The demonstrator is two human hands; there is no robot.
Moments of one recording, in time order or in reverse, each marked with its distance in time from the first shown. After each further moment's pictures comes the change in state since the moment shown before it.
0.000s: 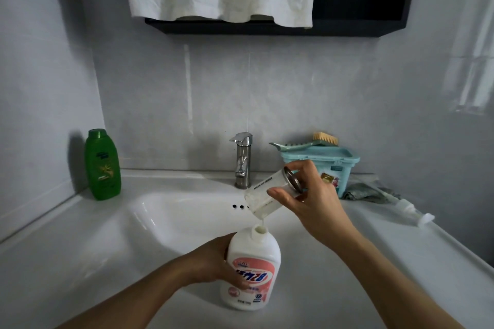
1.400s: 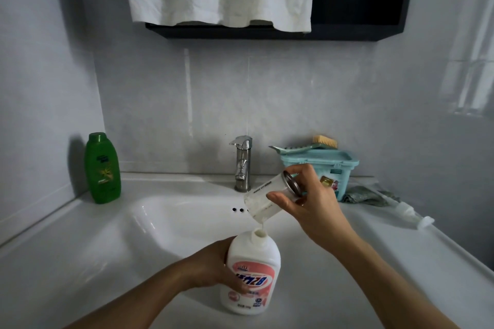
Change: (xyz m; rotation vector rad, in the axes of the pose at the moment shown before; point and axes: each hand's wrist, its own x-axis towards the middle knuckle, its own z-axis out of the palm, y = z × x) left_hand -0.002 0.001 0.001 -0.002 0.025 -0.002; right_hand 0.000 0.000 0.000 -0.002 -0.004 0.003
